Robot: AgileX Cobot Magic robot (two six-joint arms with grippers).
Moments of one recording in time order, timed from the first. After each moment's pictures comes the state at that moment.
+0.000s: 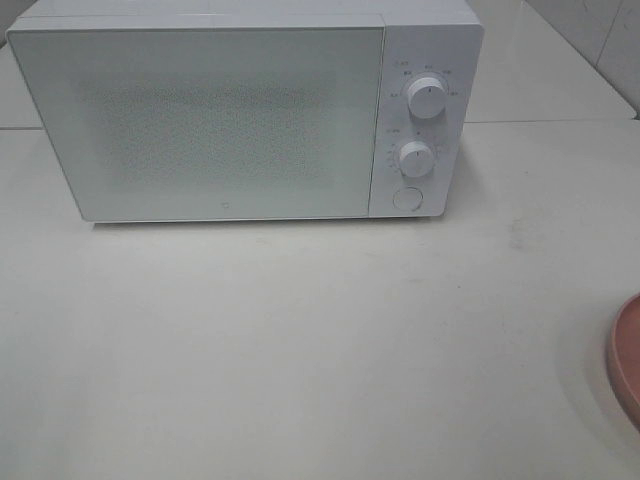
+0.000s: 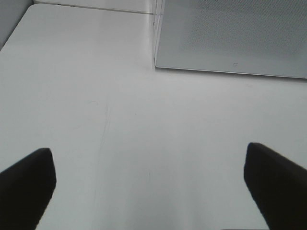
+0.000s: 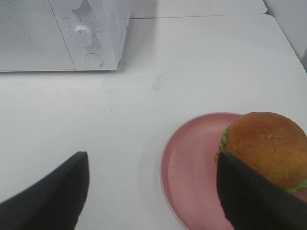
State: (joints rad) left arm 0.06 0.03 -0.52 -0.13 1.07 0.01; right arm 0.04 0.00 -0.50 0.03 1.00 0.11
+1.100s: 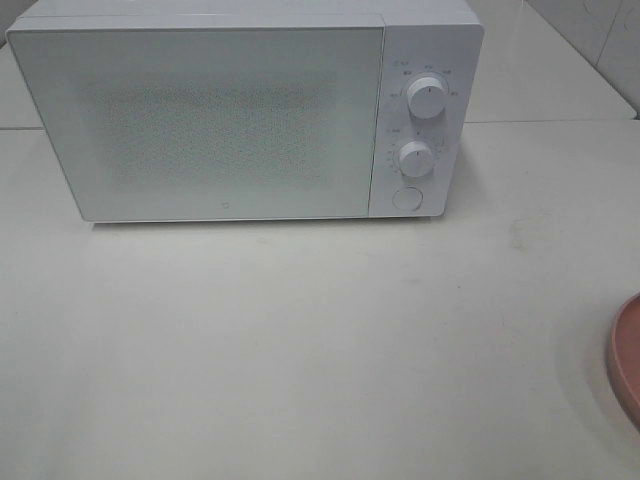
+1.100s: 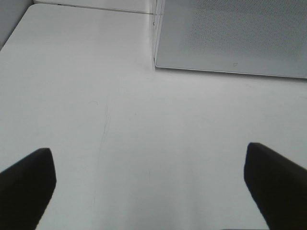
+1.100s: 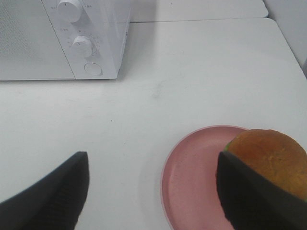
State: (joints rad) left arm 0.06 0.03 -0.52 -0.13 1.07 0.01; right arm 0.04 0.18 -0.56 0.03 0.91 0.11
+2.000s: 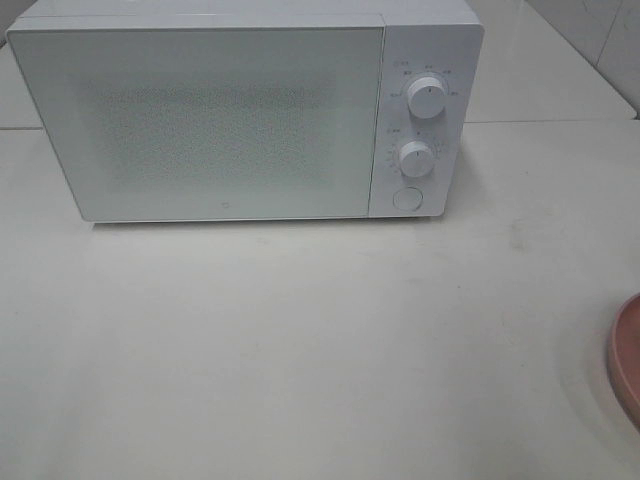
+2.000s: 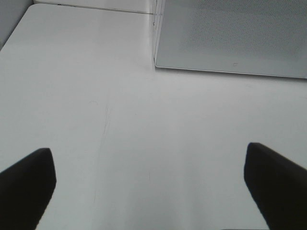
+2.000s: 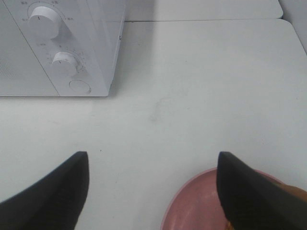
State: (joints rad) left arm 0.06 0.03 -0.52 -0.13 1.07 0.01; right arm 0.04 0.65 -0.56 0.03 0.51 0.09
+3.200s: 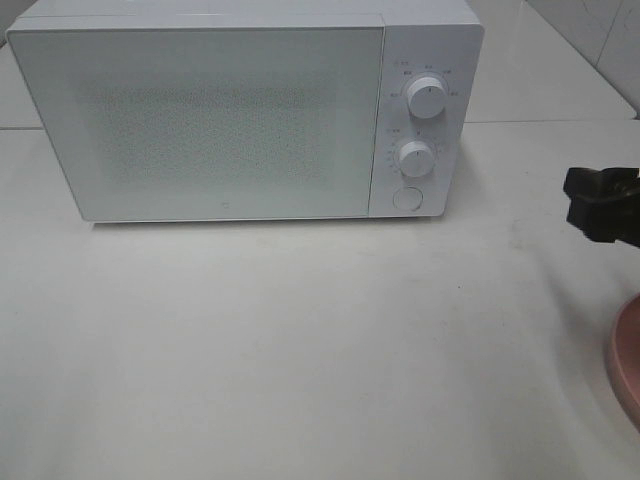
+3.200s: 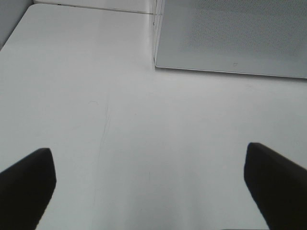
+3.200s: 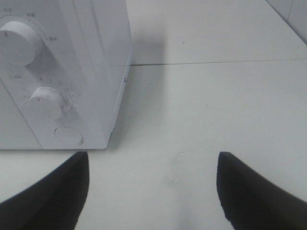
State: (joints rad) left arm 0.06 0.03 -0.52 -0.13 1.07 0.01; right arm 0.15 1.21 -0.23 0.15 -0.64 0.04
